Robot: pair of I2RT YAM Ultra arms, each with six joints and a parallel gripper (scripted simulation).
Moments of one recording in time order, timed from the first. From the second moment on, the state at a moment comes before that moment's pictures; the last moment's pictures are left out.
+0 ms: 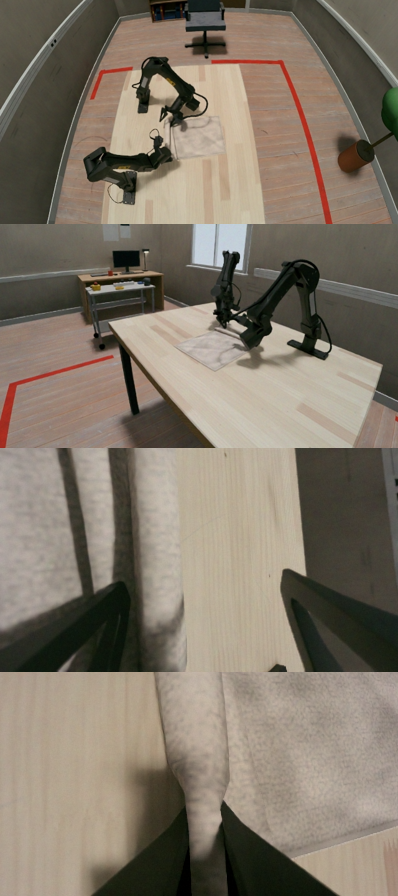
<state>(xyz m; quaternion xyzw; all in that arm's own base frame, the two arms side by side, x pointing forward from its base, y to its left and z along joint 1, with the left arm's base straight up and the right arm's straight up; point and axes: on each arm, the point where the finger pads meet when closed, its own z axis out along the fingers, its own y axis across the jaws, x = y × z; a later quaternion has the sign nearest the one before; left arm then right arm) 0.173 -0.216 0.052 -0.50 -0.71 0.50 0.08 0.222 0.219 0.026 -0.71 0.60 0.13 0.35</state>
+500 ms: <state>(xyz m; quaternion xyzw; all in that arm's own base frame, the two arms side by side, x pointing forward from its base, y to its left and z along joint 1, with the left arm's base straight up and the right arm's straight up) 0.225 -0.175 0.062 -0.53 -0.71 0.46 0.05 0.226 0.222 0.026 -0.69 0.64 0.19 0.27</state>
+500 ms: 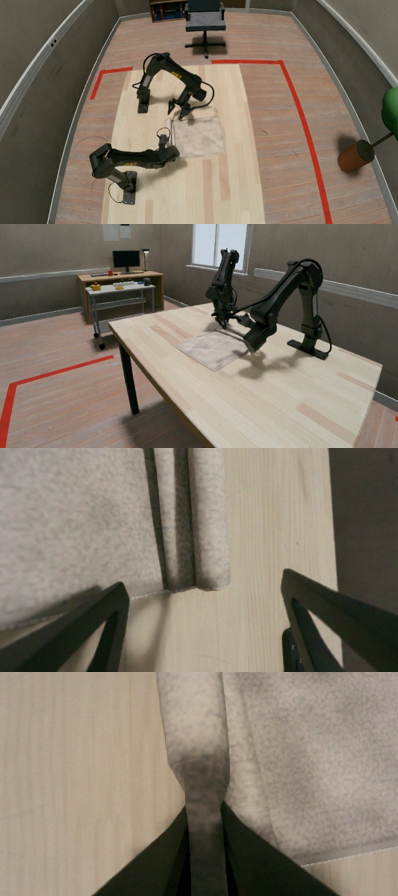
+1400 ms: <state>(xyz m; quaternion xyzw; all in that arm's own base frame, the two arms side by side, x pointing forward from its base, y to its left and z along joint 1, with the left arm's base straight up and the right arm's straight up) 0.165 -0.198 0.076 -0.67 -0.67 0.24 -0.20 0.229 0.225 0.027 -0.59 0.71 0.38 0.02</state>
